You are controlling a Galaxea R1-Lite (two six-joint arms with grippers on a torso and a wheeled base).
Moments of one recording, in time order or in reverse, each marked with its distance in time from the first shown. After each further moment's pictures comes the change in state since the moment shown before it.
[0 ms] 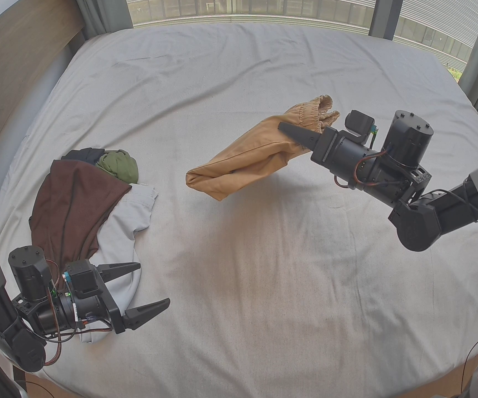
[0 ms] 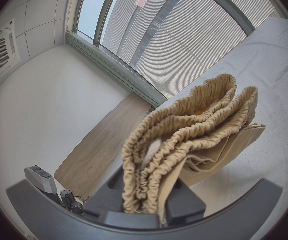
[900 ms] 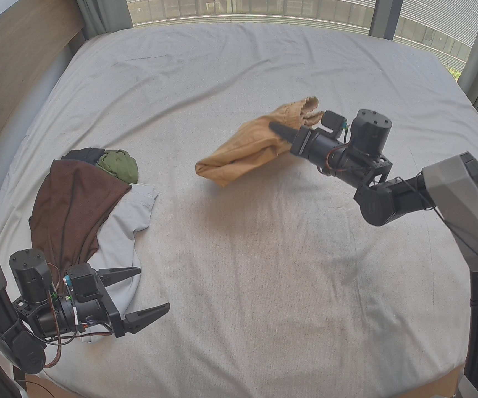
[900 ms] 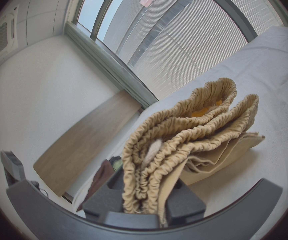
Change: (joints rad) left arm 0.000 0.007 0.019 -0.001 0.000 0.000; right arm -0.066 0.298 -0.444 0.163 -0.001 -0.088
